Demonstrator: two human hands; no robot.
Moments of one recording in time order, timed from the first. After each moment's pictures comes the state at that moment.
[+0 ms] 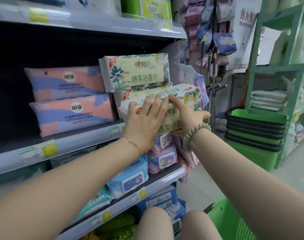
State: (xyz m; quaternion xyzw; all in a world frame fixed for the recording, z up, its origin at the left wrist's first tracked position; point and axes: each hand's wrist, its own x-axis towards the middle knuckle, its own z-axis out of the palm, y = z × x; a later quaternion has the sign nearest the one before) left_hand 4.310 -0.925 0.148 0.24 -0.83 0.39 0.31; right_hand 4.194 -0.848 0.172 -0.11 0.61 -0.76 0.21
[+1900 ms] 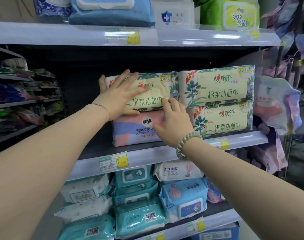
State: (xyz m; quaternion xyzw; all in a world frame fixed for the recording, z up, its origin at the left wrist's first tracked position) left_hand 4.490 -1.086 0.270 0.38 -0.82 0.37 0.20; right_hand 4.316 -1.000 0.195 -0.64 0.64 -0.36 -0.24
